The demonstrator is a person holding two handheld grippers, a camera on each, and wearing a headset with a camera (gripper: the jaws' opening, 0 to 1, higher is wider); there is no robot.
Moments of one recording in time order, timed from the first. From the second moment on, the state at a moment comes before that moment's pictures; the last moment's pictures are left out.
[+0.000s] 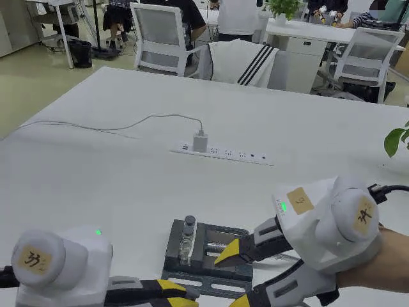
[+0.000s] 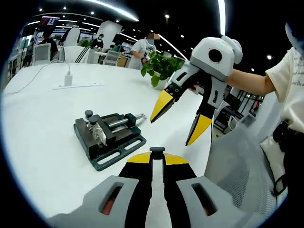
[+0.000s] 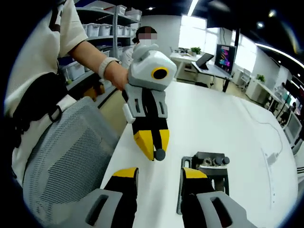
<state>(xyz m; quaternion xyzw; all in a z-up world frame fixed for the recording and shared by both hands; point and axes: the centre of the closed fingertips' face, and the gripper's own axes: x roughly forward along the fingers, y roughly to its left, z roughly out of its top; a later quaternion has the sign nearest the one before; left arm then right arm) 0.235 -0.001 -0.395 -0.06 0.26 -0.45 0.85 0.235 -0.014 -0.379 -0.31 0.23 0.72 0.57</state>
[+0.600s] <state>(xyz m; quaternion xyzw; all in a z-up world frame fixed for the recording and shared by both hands) 0.219 -0.016 -0.396 0.10 0.23 -0.52 0.82 0.210 -0.008 -0.389 -0.29 0.26 0.75 0.54</state>
